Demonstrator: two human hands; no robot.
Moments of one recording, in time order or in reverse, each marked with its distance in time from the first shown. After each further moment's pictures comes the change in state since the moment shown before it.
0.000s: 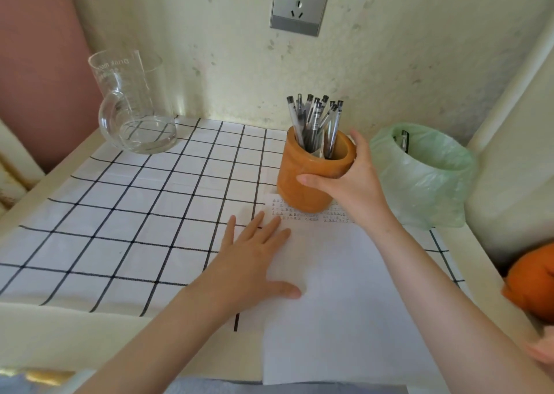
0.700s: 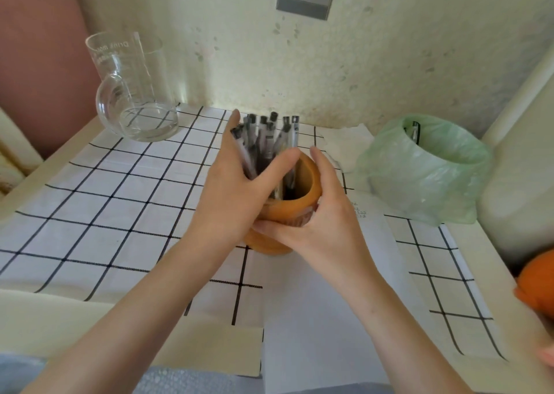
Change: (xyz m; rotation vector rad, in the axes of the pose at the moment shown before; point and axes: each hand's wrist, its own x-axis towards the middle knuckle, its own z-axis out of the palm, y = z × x) left_hand 0.003 0.014 -0.066 -0.975 0.710 -0.070; right_hand -0.074 -0.021 0.036 -0.052 -0.151 -0.046
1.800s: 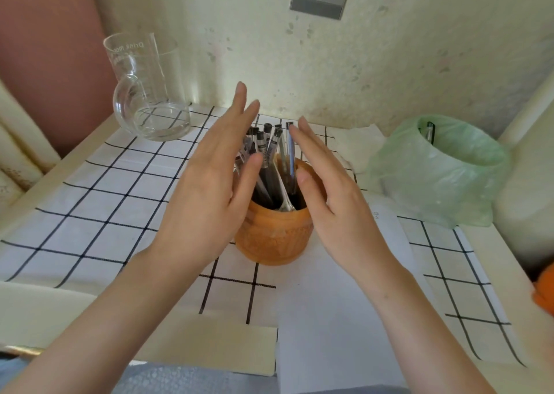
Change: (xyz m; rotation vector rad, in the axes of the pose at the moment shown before) left_hand -0.011 -0.005 -0.037 0.417 0.036 0.428; right_hand 0.016 -0.015 -0.003 -0.093 -0.037 -0.340
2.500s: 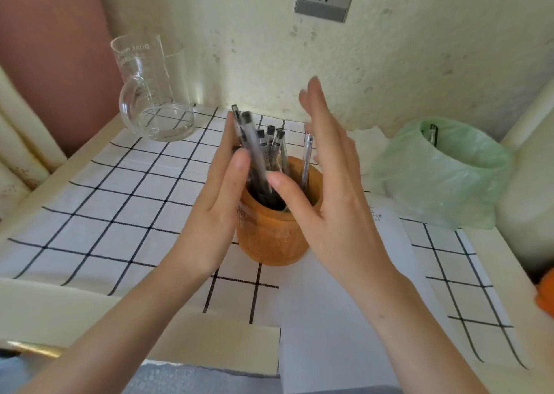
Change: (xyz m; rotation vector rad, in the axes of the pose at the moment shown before) left_hand -0.011 -0.043 0.008 -0.498 -0.044 -0.323; right_hand 0.001 -0.035 0.005 -0.085 0.141 -0.172
